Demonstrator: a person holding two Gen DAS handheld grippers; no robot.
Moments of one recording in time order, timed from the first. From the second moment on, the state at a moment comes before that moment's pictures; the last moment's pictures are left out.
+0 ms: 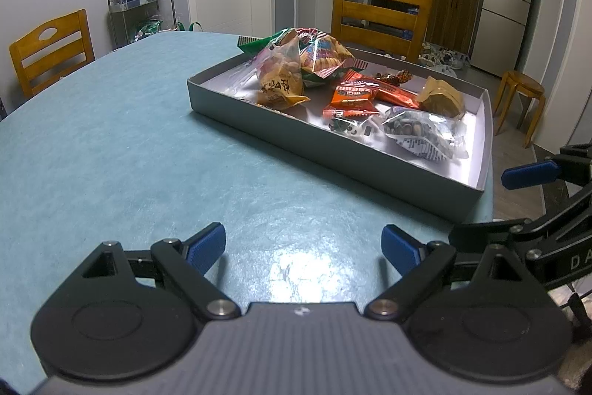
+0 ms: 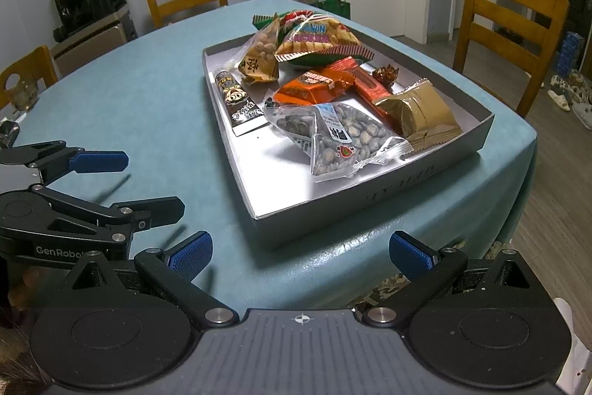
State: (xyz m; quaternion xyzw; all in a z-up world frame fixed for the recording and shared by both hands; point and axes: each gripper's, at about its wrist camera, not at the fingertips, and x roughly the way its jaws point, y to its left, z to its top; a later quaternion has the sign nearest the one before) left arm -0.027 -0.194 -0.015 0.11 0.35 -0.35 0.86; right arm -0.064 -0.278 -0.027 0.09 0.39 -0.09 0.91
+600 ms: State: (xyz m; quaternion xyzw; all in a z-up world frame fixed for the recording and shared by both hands) left arm -0.029 -0.197 -0.016 0.12 0.35 -0.35 0.86; right arm -0.063 -0.278 -0.029 0.09 0.40 -0.09 0.91
